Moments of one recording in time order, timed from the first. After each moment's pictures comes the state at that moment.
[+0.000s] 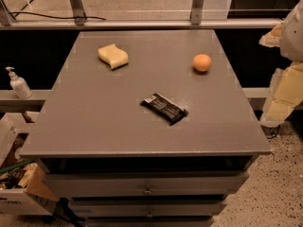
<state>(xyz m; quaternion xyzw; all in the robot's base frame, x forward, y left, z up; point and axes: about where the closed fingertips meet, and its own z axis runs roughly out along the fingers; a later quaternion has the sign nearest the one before) 0.438 -0.217 0.976 -0.60 0.78 -0.03 0.16</state>
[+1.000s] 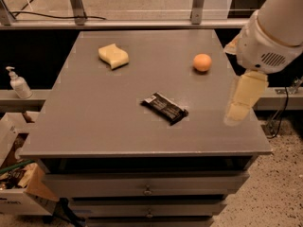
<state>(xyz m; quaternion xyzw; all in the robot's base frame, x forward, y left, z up) 0.470 -0.169 0.941 -0.63 0.76 -0.02 0.16</state>
